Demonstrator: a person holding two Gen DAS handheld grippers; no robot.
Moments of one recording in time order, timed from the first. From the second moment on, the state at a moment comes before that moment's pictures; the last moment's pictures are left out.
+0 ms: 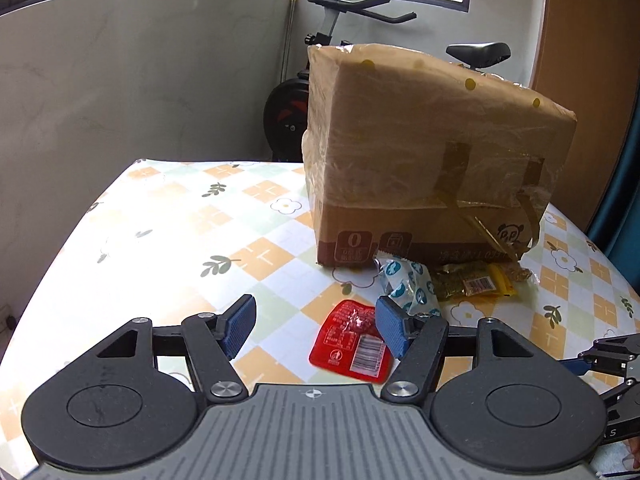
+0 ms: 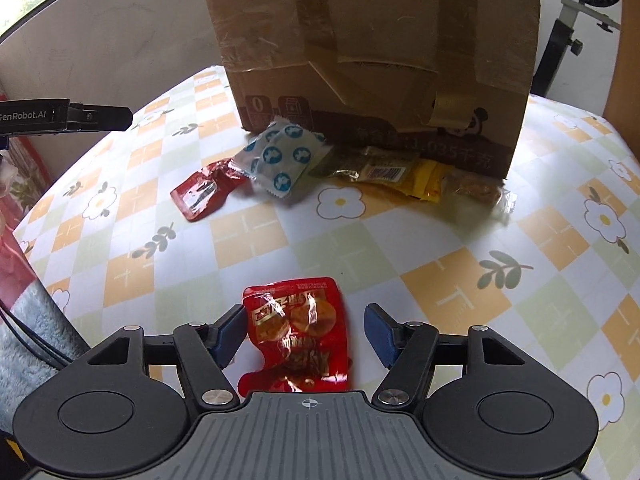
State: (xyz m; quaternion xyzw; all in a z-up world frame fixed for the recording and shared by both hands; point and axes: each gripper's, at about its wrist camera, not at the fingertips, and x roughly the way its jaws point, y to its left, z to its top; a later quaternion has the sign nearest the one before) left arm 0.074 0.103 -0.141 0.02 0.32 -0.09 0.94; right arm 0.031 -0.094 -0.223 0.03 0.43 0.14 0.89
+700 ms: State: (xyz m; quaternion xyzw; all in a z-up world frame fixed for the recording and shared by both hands) left arm 0.060 0.088 -0.173 -0.01 0.35 -0.10 0.93; right arm 0.018 -0.081 -0.224 -0.05 0.41 0.15 0.90
